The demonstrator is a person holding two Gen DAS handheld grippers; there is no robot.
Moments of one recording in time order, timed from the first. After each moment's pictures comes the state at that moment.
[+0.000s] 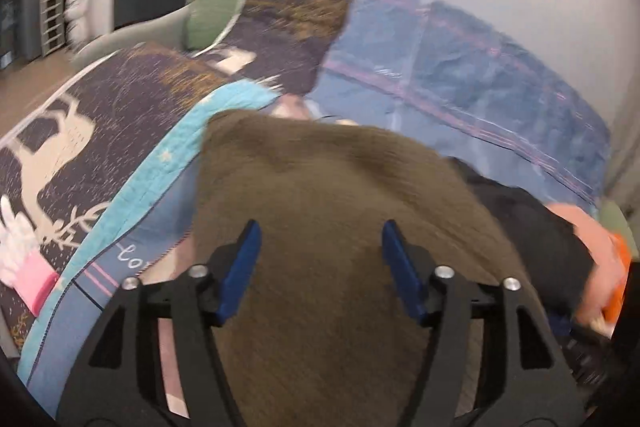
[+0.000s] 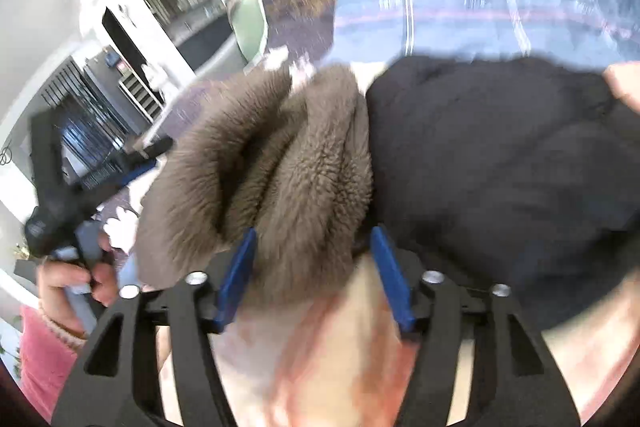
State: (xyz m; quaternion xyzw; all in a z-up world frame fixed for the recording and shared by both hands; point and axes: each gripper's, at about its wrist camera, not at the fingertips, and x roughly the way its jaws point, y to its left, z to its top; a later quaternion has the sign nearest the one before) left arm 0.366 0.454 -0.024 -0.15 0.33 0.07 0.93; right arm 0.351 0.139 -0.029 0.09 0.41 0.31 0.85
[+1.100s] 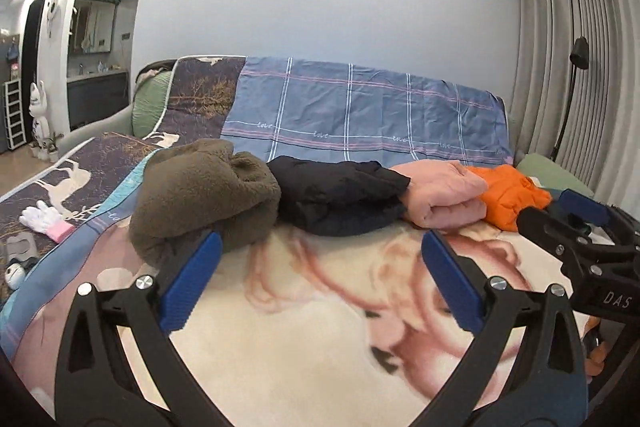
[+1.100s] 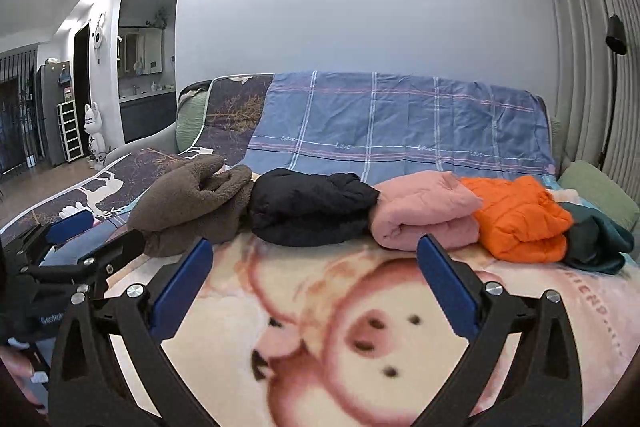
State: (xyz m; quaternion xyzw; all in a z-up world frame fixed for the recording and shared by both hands) left arm 0.074 0.180 0.036 -0.05 0.19 -0.01 0.98; right arm 0.080 -0.035 0.057 -0.02 0.19 0.13 0.97
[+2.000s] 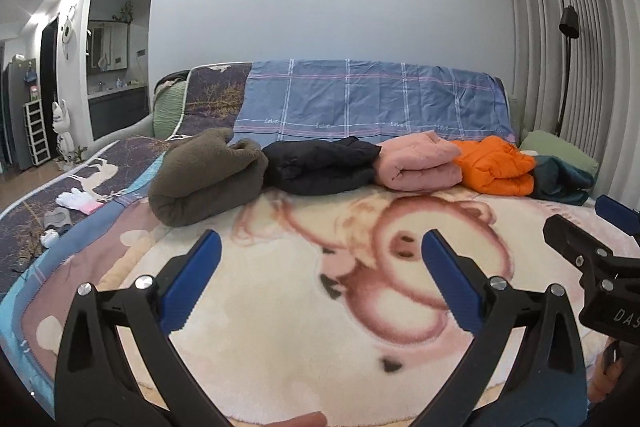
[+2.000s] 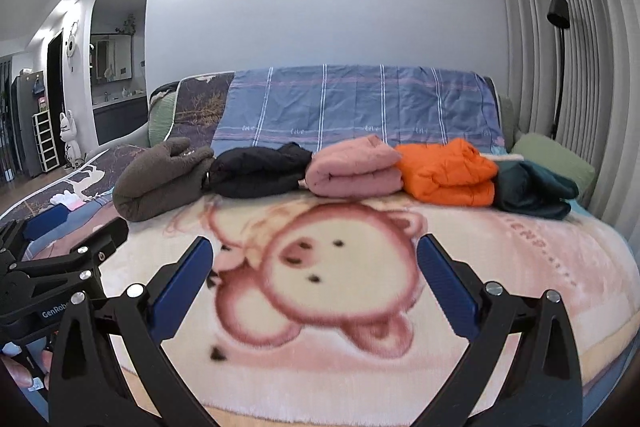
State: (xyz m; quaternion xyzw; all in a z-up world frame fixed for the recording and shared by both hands) left arm -0.033 0.082 0.017 0.00 0.19 0.03 0.98; right arm -0.026 -0.119 0.018 0.00 0.20 0.07 0.98
